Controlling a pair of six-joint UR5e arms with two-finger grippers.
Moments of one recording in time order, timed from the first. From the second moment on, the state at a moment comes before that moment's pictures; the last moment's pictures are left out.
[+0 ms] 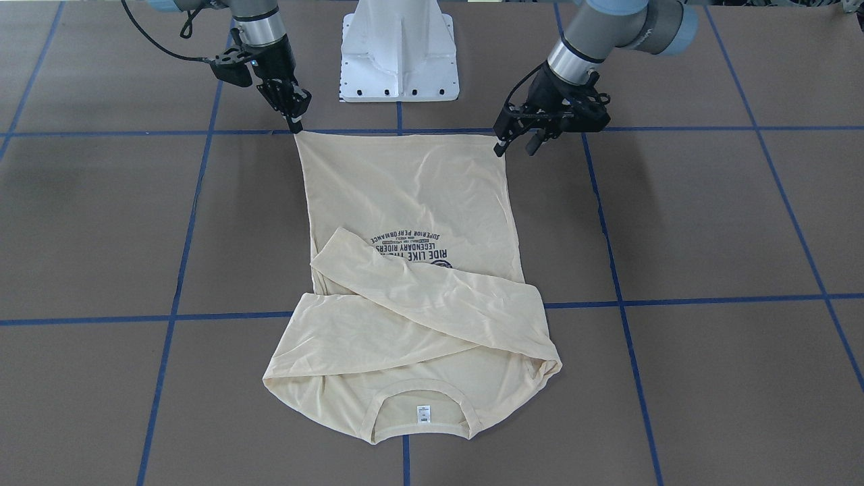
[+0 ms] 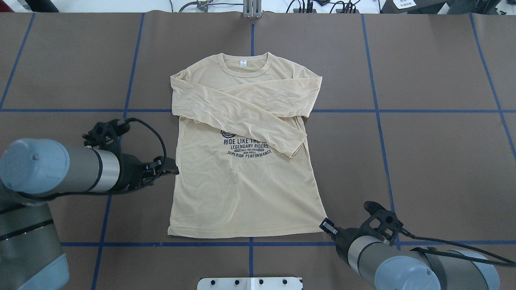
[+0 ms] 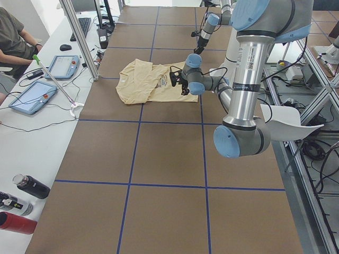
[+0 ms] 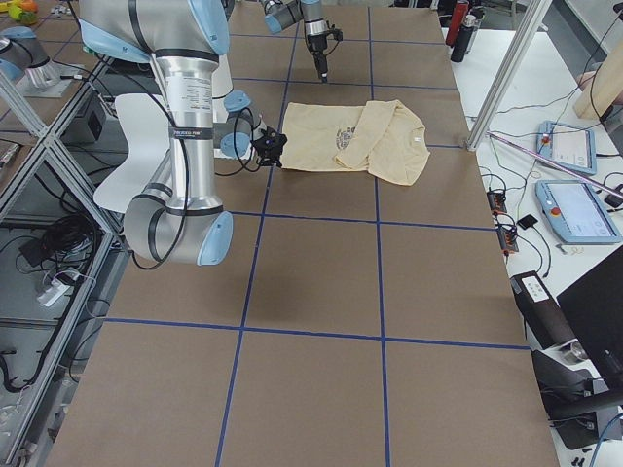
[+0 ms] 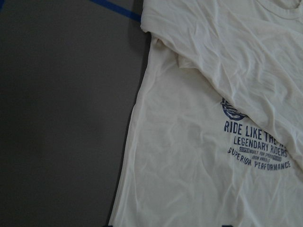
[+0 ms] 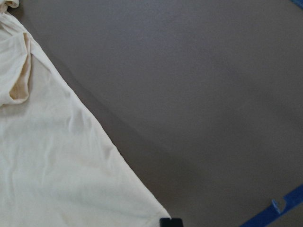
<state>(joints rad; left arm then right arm) -0.39 -1.72 -2.03 -2.07 -1.74 -1.70 0.04 -1.52 2.14 -1.30 1.27 2.19</state>
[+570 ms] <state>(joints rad) -0.26 -1.72 -1.96 -2.07 -1.65 -1.78 0.04 -1.53 2.15 -1.30 1.27 2.19</state>
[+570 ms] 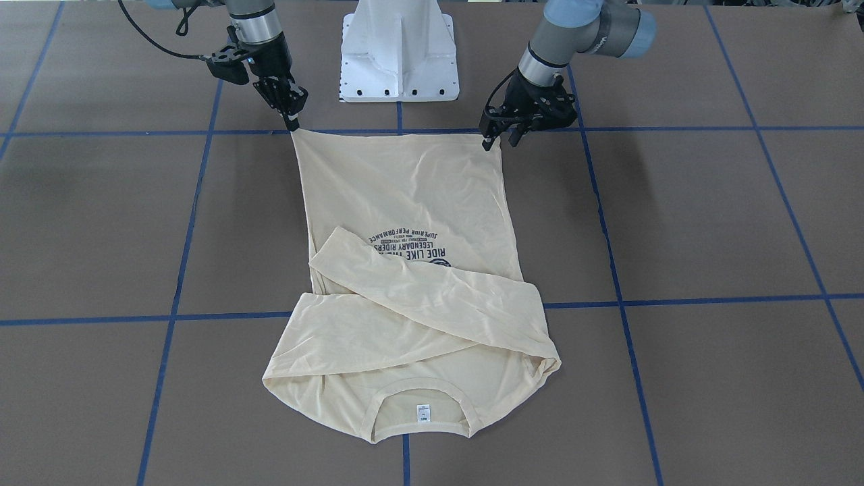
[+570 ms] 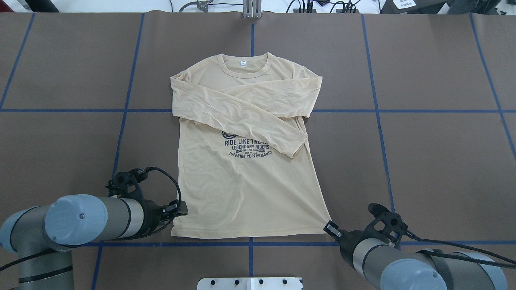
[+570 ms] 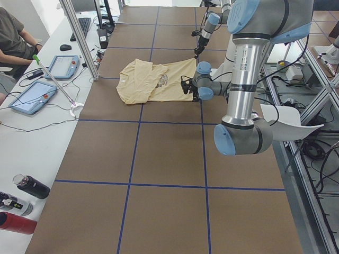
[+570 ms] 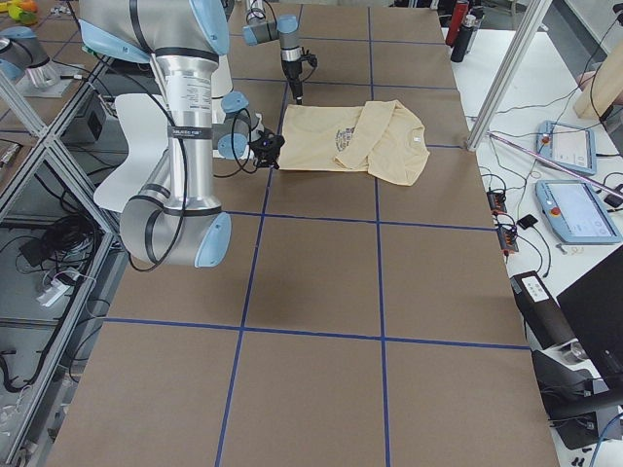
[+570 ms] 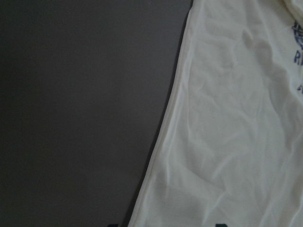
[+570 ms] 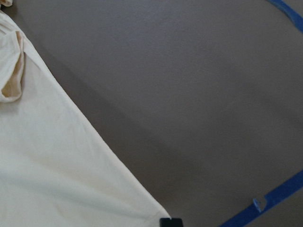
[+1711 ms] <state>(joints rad) -0.21 -1.72 -1.96 -2.06 -1.65 -1.79 0.04 -1.52 2.15 -1.30 1.27 2.19</state>
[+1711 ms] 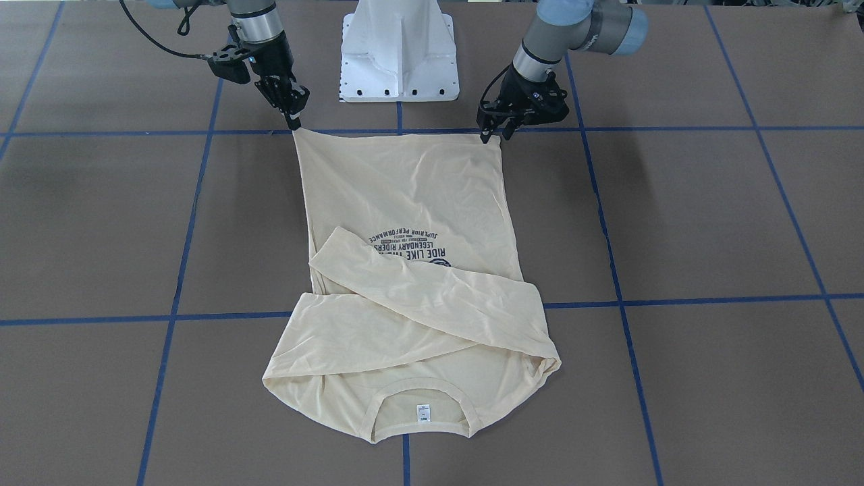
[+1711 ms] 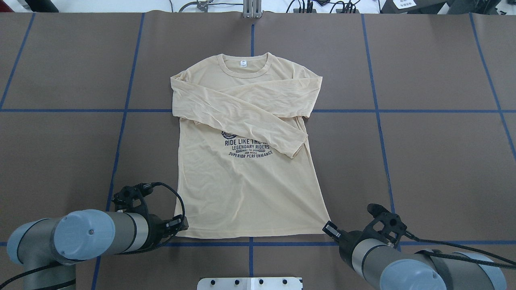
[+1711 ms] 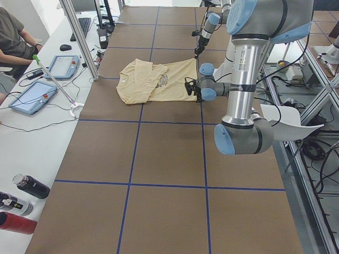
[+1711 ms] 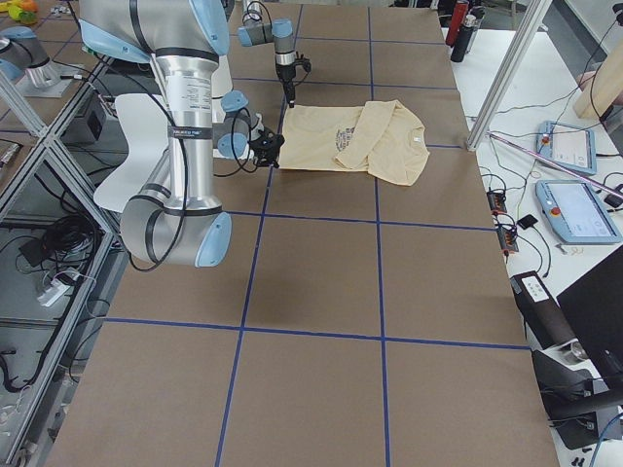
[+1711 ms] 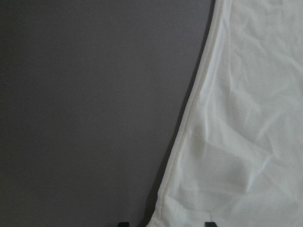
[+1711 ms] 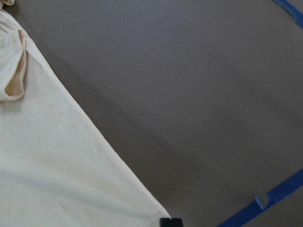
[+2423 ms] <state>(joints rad) -0.20 -1.71 -1.96 -2.06 -1.65 -1.80 0.04 -1.52 2.15 -1.30 1.27 2.19</state>
